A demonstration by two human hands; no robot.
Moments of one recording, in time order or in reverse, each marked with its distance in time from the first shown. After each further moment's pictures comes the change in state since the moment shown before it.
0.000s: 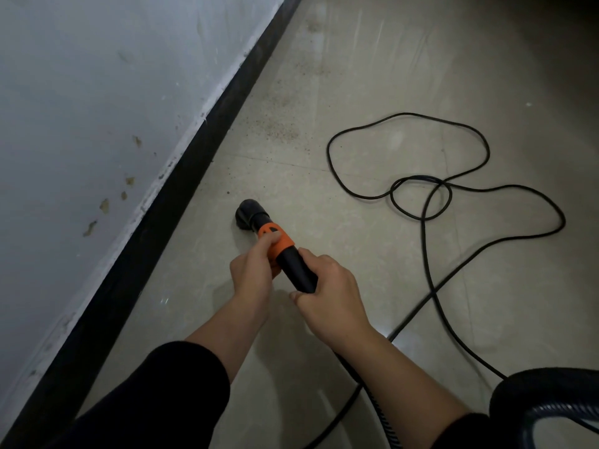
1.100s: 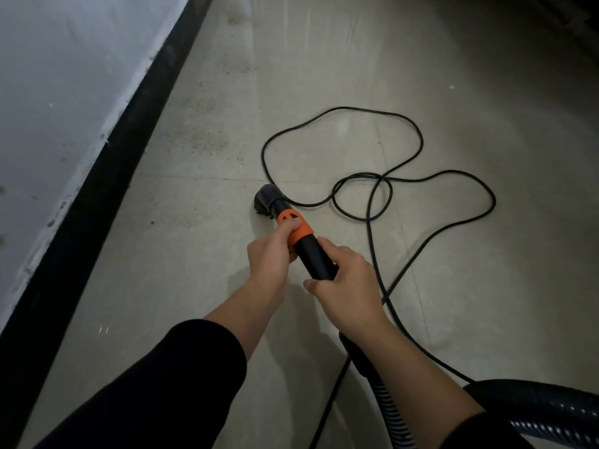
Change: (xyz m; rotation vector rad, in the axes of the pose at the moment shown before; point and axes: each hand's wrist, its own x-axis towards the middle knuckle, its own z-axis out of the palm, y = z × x) left_hand 0.006 -0.020 0.124 0.172 -0.297 -0.059; right_hand 0.028 0.057 -0.074 0.101 0.222 0.227
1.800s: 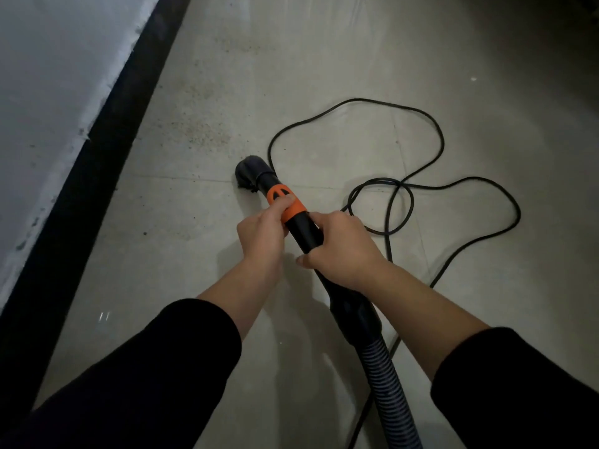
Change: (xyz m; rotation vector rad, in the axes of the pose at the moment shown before) left_hand 0.074 0.045 0.009 -0.047 0.120 0.019; right_hand 0.112 -0.036 0.011 -0.349 -0.206 -0.001
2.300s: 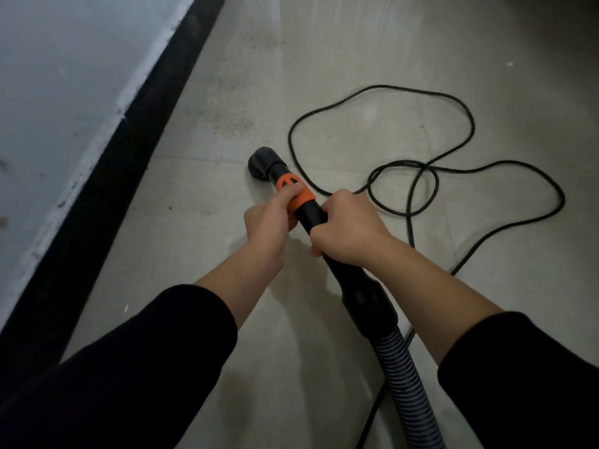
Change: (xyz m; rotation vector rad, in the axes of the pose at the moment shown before) left_hand -0.008 -0.019 -0.027 0.007 -0.012 0.054; right_hand -0.019 -0.003 0.011 -0.004 -0.031 0.005
